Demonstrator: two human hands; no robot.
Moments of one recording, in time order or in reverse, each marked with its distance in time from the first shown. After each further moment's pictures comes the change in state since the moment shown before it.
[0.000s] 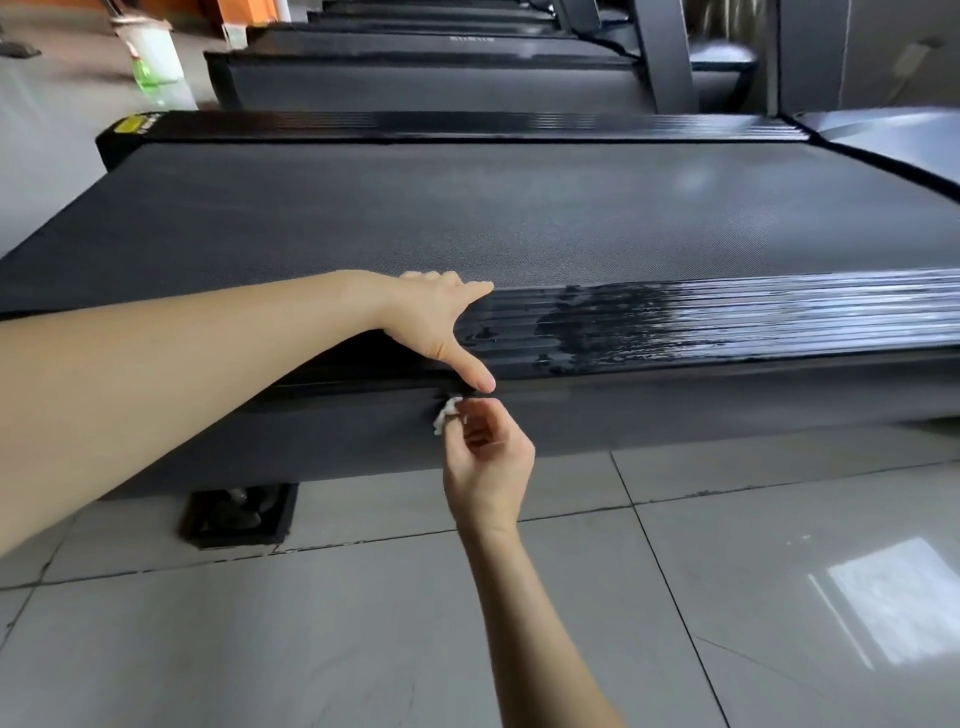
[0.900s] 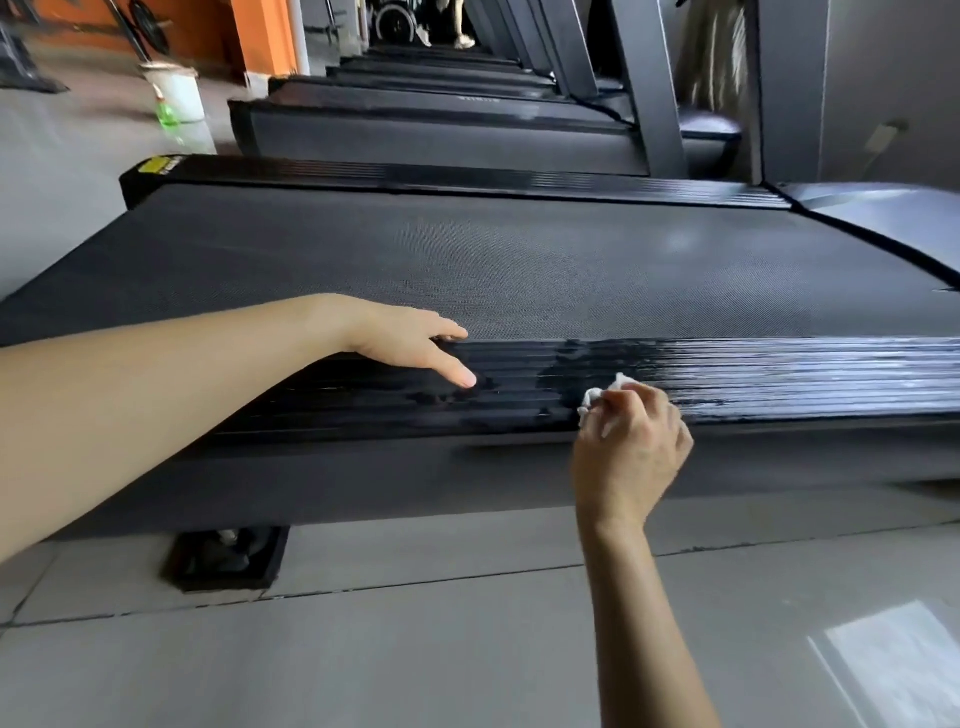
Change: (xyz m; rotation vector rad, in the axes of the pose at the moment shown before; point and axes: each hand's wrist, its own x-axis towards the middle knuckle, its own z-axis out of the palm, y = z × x) left_hand -0.017 -0.030 -0.022 -0.346 -0.041 -0.032; right_hand 0.099 -0.006 -0.083 -0.795 0.435 -0.339
